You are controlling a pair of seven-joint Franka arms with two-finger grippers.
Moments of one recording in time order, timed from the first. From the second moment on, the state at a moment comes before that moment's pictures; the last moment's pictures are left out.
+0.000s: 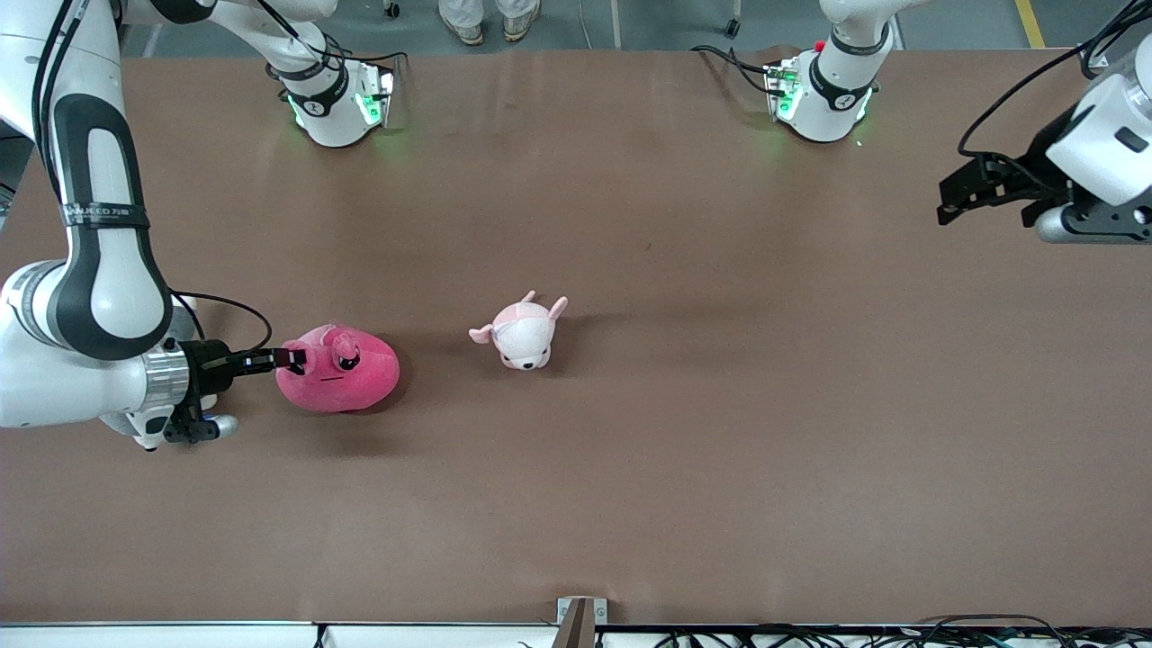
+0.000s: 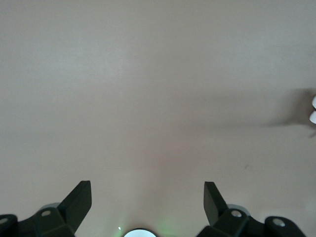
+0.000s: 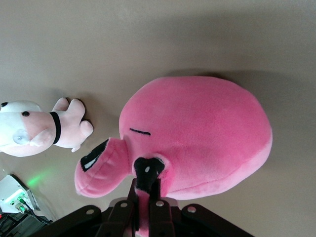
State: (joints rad) left arm 0.33 0.06 -0.48 -1.43 0.00 1.43 -0.13; right arm -0.02 0.58 -0.04 -1.44 0.47 1.59 -0.22
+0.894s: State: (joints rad) left arm 0.50 0.09 -0.48 -1.43 0.01 1.47 0.07; right arm -0.08 0.55 -0.04 -1.41 0.47 1.59 -0.23
